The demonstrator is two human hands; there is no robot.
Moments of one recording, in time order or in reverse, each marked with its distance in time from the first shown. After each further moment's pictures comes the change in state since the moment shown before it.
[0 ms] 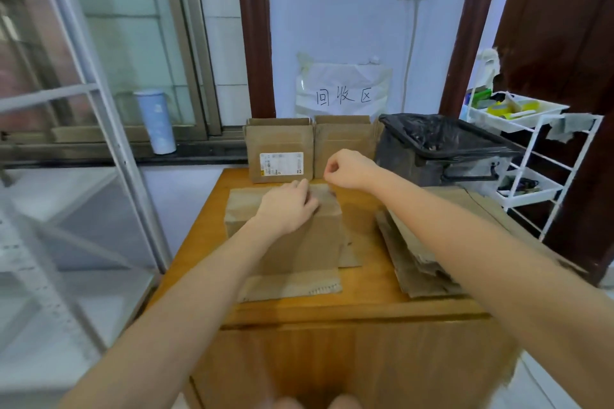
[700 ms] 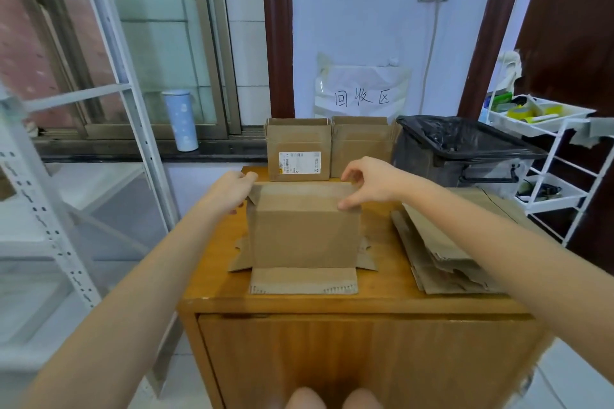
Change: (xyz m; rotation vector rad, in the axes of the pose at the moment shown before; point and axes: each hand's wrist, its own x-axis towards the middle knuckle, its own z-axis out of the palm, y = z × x) left_hand -0.045 -0.085 -0.056 -0.601 0.032 -0.568; right_hand -0.043 -0.010 -0.008 -0.004 -0.105 -0.092
